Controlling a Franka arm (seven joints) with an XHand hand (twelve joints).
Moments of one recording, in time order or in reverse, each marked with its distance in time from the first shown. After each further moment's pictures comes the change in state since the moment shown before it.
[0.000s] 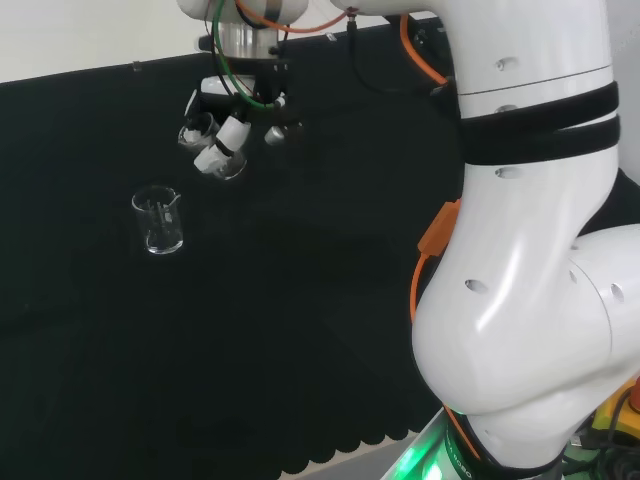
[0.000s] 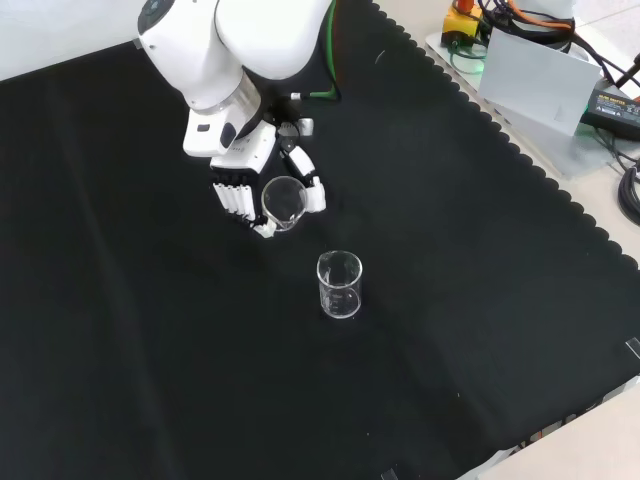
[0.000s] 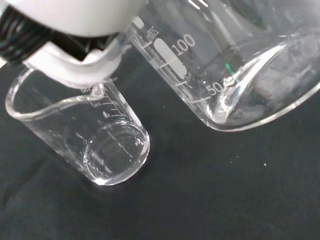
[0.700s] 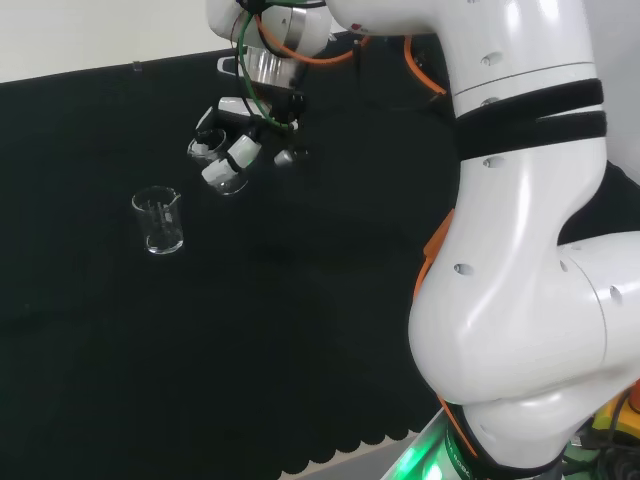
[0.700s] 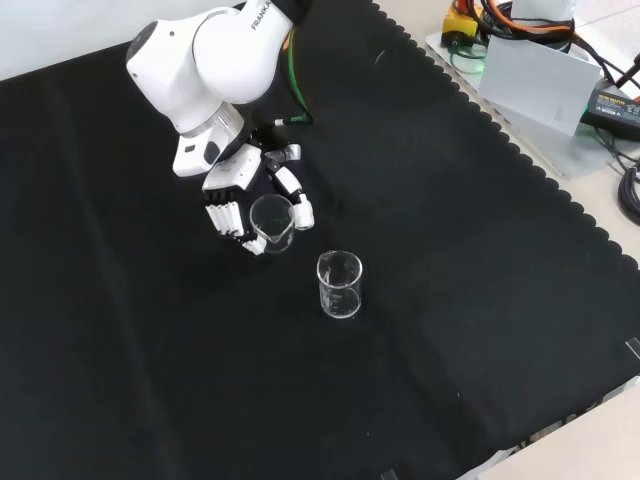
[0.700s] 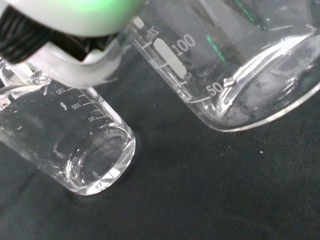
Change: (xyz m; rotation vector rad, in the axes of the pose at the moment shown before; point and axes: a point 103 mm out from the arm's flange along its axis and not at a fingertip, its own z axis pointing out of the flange) arm -0.038 0.014 0.042 -0.094 0.158 -0.059
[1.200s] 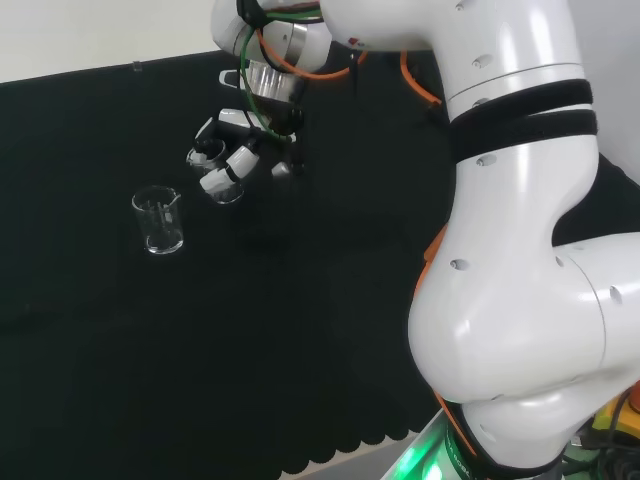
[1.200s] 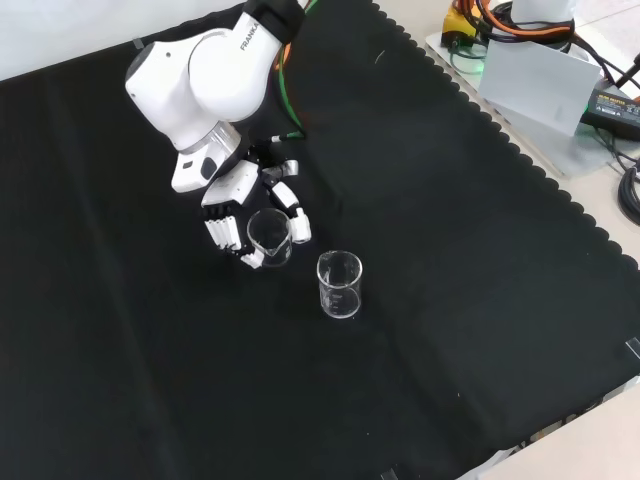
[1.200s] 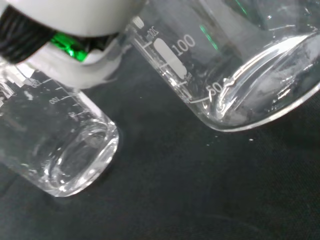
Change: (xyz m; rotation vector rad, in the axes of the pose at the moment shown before) arm -0.018 0.010 0.023 -0.021 0.043 -0.006
